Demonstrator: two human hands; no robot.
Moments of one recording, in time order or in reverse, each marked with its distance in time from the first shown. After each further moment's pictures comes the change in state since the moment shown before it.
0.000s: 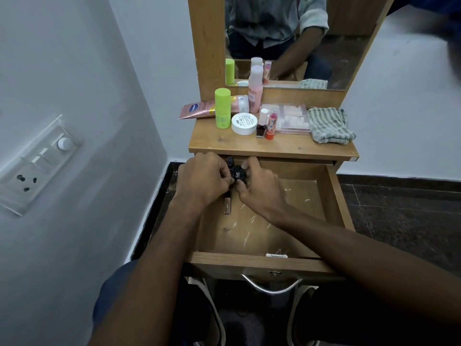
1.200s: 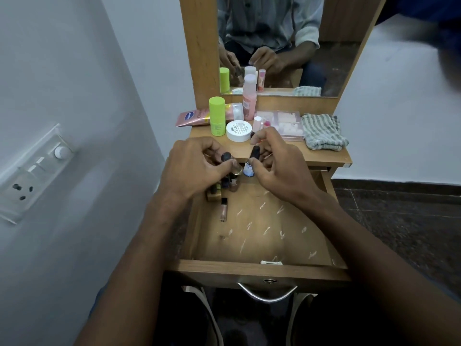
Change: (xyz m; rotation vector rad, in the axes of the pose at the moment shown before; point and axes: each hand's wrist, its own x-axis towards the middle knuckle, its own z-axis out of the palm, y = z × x) left_hand 0.004 0.003 -0.036 -0.411 0.203 0.129; right_hand 0.013 -0.006 -0.087 0.198 0.115 -0.258
